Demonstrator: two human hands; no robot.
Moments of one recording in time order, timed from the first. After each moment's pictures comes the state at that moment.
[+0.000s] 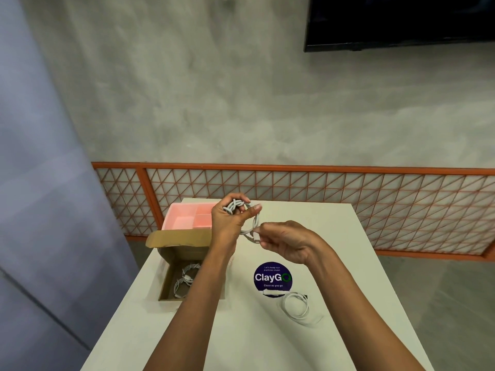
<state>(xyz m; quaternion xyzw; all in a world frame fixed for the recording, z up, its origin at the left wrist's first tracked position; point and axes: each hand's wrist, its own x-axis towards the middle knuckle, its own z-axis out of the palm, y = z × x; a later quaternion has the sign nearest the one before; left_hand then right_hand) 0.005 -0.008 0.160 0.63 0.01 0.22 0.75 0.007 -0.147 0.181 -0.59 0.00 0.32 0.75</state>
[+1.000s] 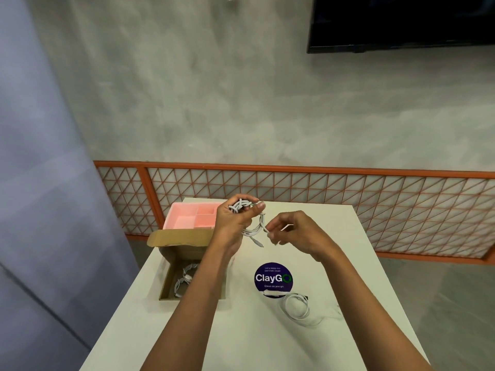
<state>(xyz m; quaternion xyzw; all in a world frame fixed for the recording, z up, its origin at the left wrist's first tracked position) 0.001 -0.011 0.170 0.60 0.03 0.14 0.79 0.010 -0.169 0.182 -0.83 -0.17 0.14 0.51</state>
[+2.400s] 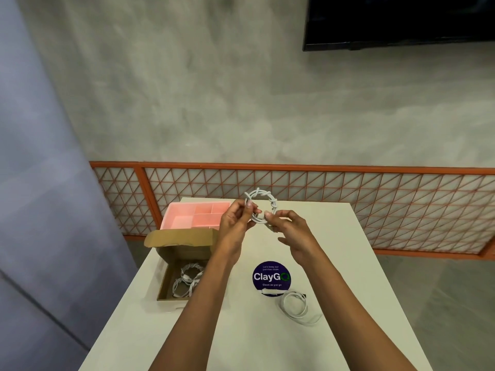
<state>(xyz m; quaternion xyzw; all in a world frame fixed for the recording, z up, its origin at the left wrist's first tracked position) 0.008 -0.017 0.142 0.60 0.01 0.14 0.78 0.027 -0.149 0.146 -0.68 0.04 0.12 0.72</state>
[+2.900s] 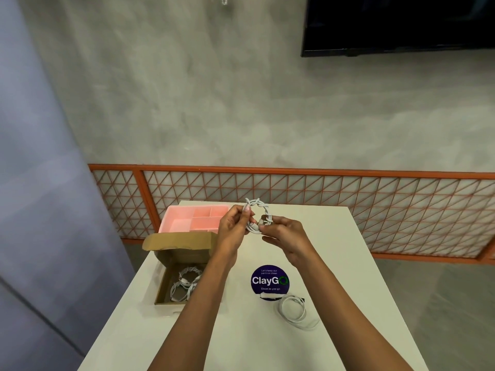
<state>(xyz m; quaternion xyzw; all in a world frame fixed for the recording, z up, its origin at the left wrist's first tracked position) 0.012 -0.015 0.136 0.65 0.05 0.14 0.74 0.032 -0.143 0.142 -0.63 0.03 0.14 0.76</state>
